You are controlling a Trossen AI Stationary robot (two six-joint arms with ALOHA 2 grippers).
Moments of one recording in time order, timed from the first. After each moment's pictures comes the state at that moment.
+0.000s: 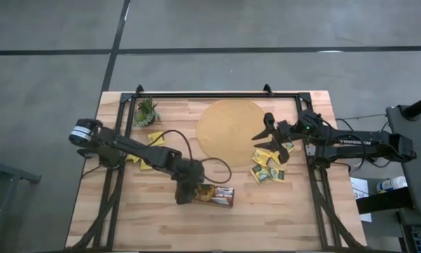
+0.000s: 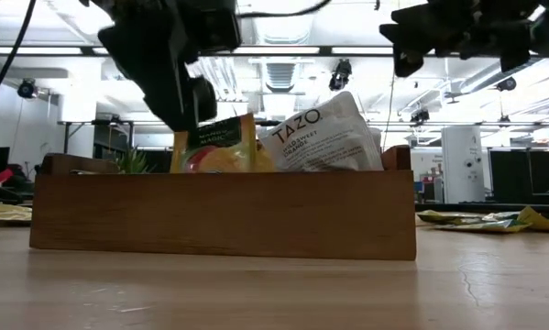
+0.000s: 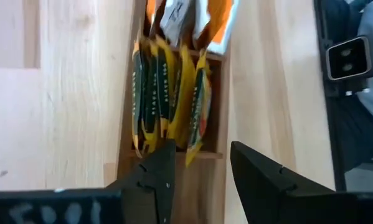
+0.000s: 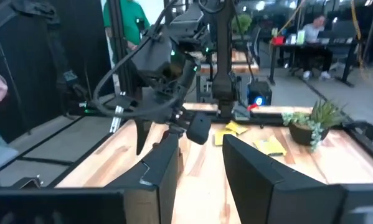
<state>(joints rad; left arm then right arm) -0.24 1.60 1.09 -0.45 0.24 -0.32 -0.29 0.83 0.39 0.44 -0.54 0.07</state>
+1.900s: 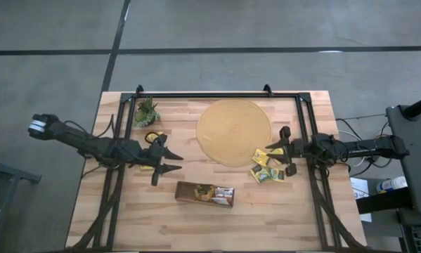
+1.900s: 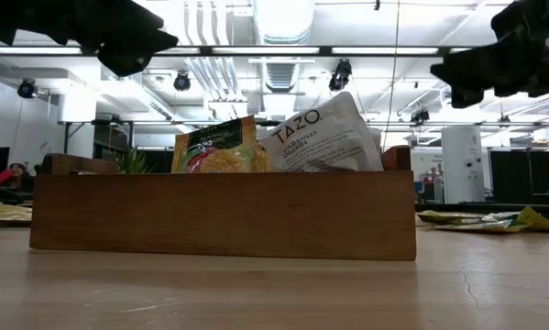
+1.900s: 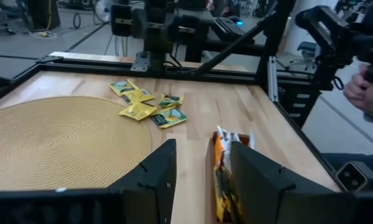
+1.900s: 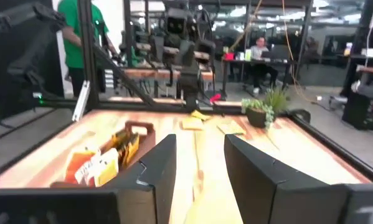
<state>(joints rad) -0.26 0.82 0.42 0.23 -0.17 -0.16 0.02 0.30 0.01 0.35 -0.02 0.00</state>
